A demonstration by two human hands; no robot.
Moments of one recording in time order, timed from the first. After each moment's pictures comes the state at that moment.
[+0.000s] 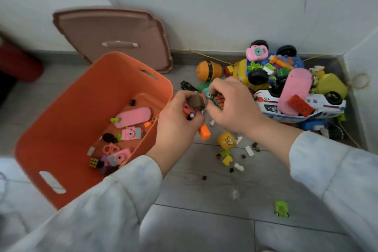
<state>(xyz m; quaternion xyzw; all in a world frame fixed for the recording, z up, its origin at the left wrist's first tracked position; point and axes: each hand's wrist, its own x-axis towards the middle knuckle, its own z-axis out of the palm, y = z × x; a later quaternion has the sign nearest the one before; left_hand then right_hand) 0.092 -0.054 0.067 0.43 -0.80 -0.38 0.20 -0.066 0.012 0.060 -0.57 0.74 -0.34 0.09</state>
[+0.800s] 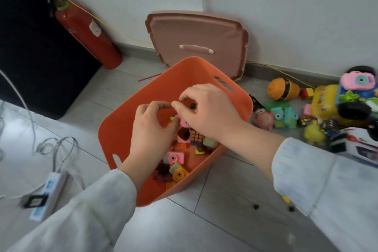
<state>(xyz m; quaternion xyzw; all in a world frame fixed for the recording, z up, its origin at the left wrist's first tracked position) 0.248 -0.150 0.100 0.62 -0.73 -0.21 0.20 0.084 -0.140 0.088 -0.68 0.61 -0.37 0.14</state>
